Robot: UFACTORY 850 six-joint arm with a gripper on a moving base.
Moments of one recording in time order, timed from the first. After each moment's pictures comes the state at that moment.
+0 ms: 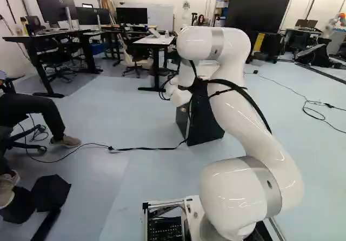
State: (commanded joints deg) arm 3.9 -49.3 -64.9 52.7 67.1 0.0
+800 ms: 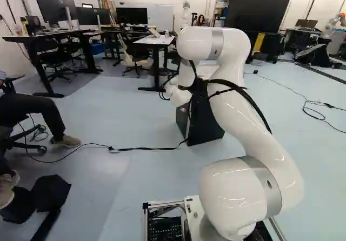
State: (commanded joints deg) arm 3.9 -49.3 -65.0 52.7 67.1 0.0
